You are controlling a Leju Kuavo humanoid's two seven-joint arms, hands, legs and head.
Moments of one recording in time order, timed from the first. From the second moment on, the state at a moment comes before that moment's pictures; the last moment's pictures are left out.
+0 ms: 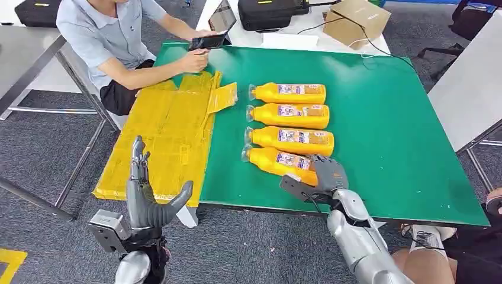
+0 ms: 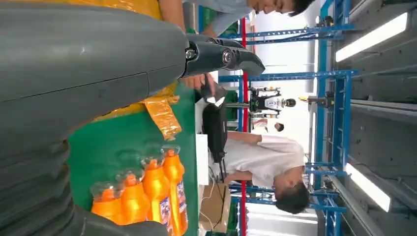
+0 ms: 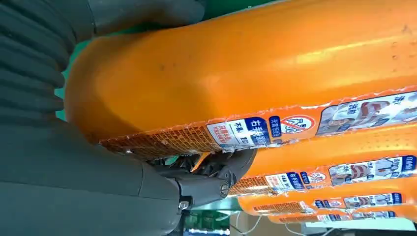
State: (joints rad) left arm 0.06 -0.26 -0.22 -1.62 -0.10 0.22 -0.58; right arm -0.44 0.02 0.26 -0.75 1.01 -0.20 -0.04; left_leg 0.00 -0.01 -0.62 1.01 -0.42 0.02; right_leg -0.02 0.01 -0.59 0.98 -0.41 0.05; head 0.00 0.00
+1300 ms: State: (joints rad) left arm 0.10 -0.24 -0.26 -1.62 0.06 -0.01 -0.43; right arm -0.12 0.19 0.27 -1.29 0.35 -0.21 -0.46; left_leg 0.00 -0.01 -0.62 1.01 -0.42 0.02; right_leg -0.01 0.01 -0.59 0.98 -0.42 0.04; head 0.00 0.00
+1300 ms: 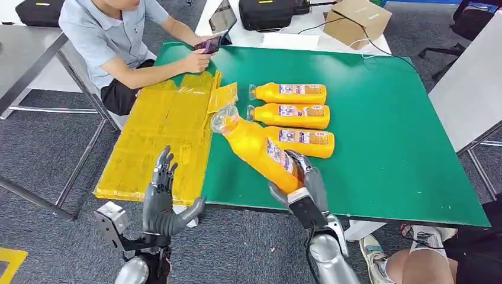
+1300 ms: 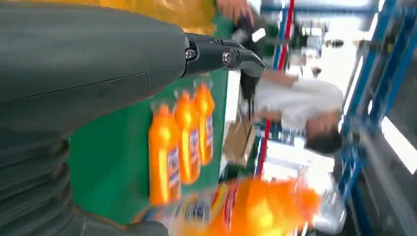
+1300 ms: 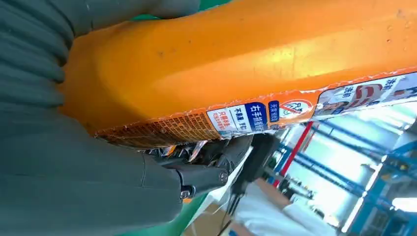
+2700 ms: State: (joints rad) left arm 0.04 -0.24 -0.33 -1.58 0.37 -0.19 -0.36; right arm -0.22 0.25 0.63 -1.06 0.52 -0.24 -0.56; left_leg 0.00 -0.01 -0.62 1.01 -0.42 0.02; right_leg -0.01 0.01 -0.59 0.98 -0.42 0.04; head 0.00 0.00
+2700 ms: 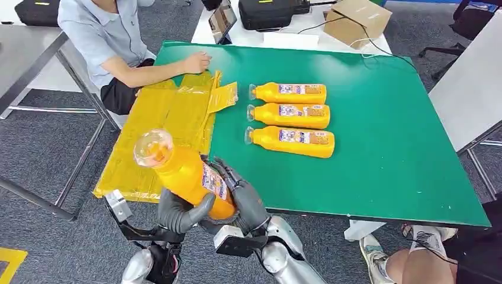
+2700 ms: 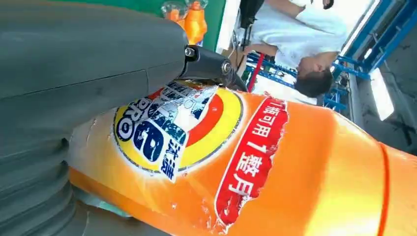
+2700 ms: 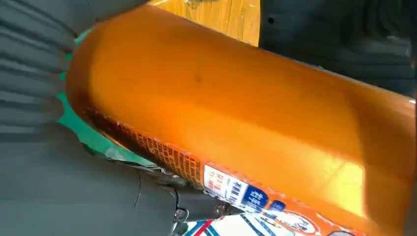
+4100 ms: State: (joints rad) left arm -0.36 -0.09 -0.14 -1.20 -0.91 0.34 -0.17; right arm -0.05 0.24 0.44 -1.35 0.34 -0.53 -0.64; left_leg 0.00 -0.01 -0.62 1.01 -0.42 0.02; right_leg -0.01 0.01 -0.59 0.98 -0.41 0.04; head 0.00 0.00
